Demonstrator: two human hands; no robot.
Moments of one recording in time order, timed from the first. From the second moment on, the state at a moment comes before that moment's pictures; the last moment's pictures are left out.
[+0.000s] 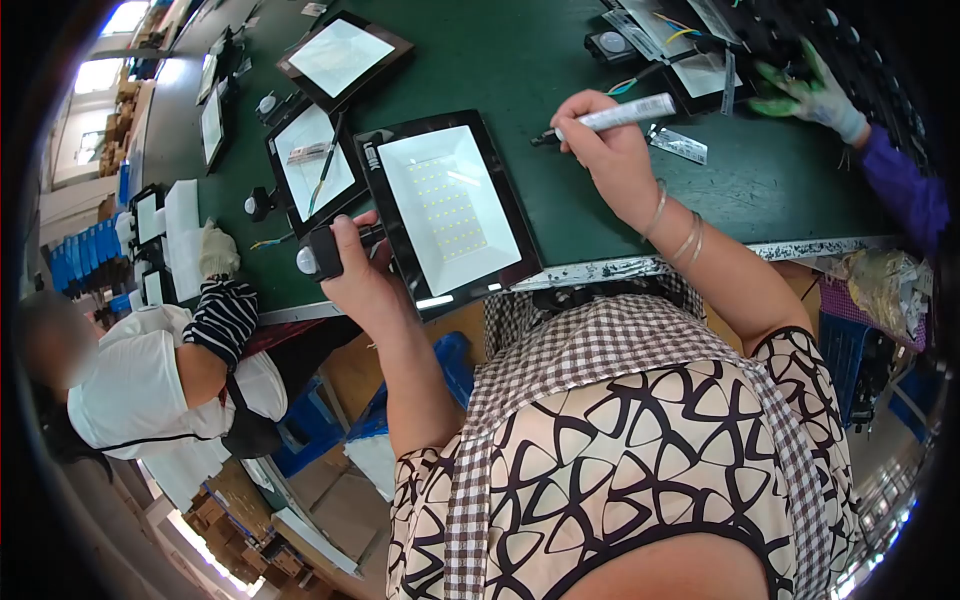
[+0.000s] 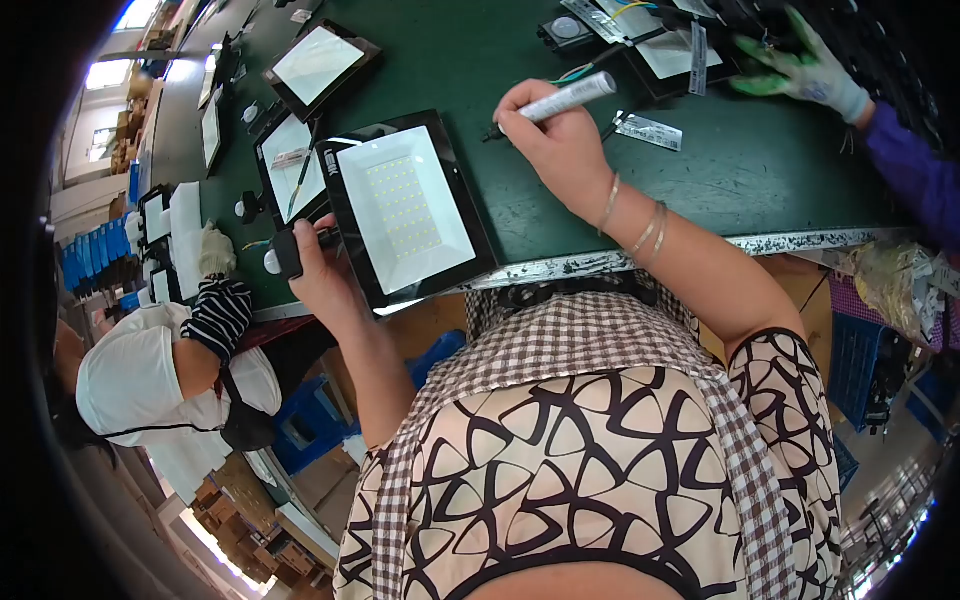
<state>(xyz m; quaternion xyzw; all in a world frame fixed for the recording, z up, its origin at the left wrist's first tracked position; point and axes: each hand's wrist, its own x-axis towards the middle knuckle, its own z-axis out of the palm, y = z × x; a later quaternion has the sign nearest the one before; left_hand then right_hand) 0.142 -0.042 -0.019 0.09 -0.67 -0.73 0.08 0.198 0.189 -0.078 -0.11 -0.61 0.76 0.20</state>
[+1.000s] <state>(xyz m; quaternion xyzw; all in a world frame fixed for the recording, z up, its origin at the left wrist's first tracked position) 0.198 -0.082 -0.021 0.11 -0.65 -0.75 0.04 0.207 0.148 -0.084 -0.04 -0.66 0.73 0.15</state>
